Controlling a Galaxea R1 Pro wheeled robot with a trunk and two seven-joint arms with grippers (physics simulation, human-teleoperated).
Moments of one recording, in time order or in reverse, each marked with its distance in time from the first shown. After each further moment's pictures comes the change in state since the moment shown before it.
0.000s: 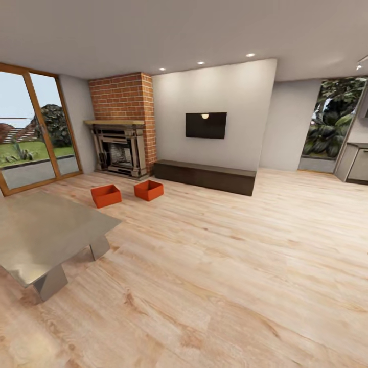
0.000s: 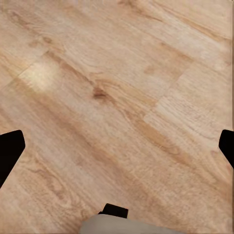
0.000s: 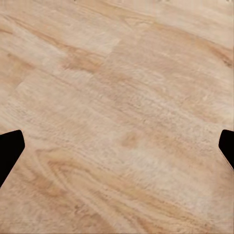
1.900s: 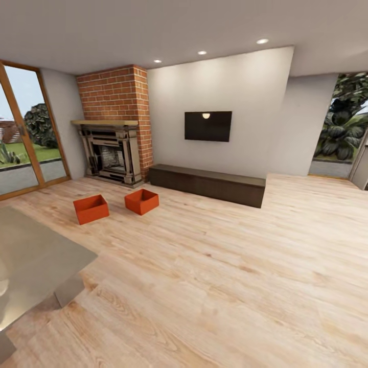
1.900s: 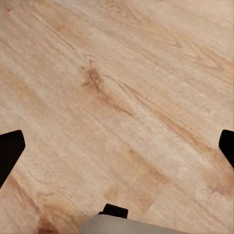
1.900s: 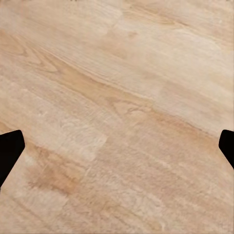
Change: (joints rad) left arm 0.000 0.000 0.000 0.000 0.000 0.000 0.000; right arm 0.000 0.000 0.002 0.000 0.002 0.001 0.004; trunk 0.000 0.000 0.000
